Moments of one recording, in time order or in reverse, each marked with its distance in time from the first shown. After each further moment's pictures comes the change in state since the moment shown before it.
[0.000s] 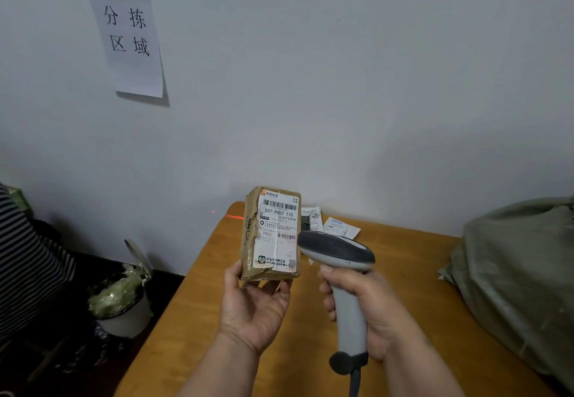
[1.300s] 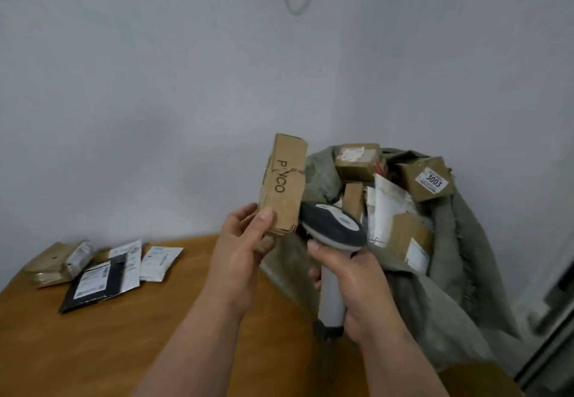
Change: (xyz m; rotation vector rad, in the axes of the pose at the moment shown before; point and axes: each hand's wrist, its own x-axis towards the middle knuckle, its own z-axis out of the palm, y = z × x) left_hand -0.039 -0.360 0.201 0.912 -0.470 0.208; right_hand -0.187 -0.076 -0.323 0.048 0.590 -0.396
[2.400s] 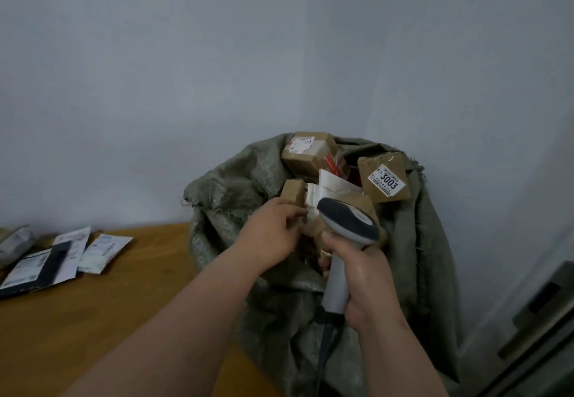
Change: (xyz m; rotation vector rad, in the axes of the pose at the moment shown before) left_hand 0.101 -0.100 0.156 1.282 -0.283 0.257; right_hand 0.115 -0.003 -0.155 0.070 0.161 0.103
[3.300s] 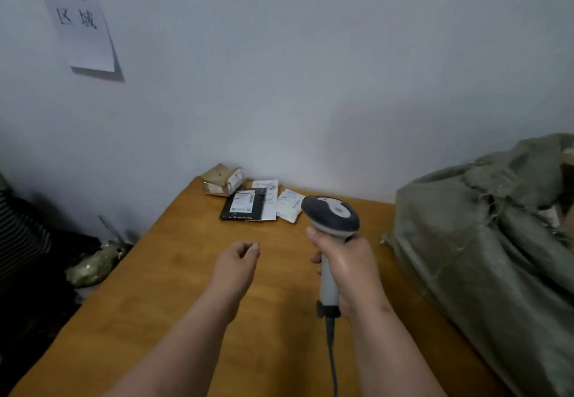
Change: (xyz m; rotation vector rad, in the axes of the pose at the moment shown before) left_hand -0.294 -0.312 -0.191 -0.589 0.550 -0.932; right_hand -0.166 0.153 0.342 -0.280 -0.493 0.037
